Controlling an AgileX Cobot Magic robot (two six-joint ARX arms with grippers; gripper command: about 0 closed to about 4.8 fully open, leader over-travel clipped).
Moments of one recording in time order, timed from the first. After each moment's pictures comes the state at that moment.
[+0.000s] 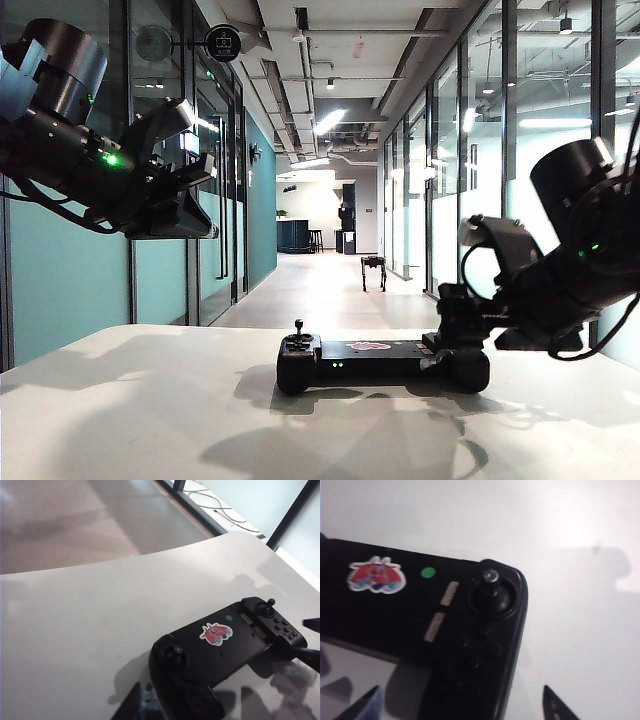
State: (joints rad) left arm -0.28 1.66 0.77 0.51 0.33 -0.06; right arm 0.28 1.98 0.71 0.75 -0.11 0.06
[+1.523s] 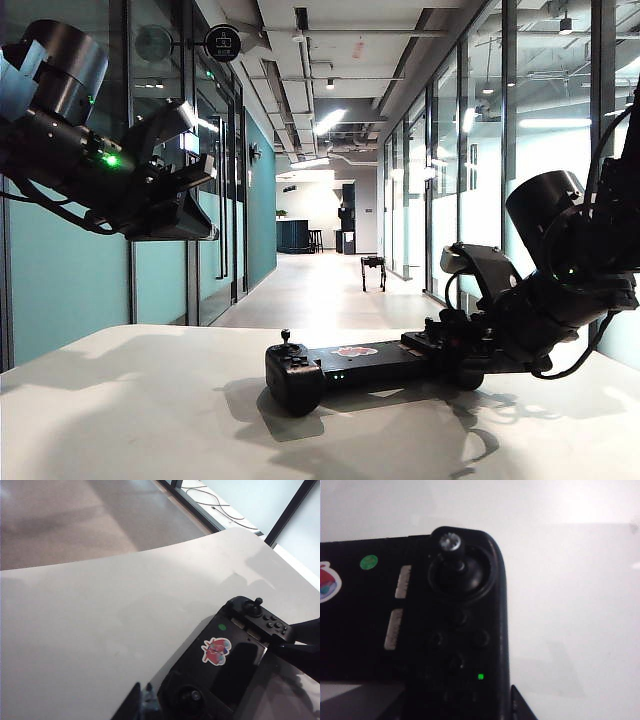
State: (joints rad) left arm -0.28 1.66 0.77 0.50 0.34 -0.06; right arm 0.28 2.08 0.82 0.67 -0.15 0.04
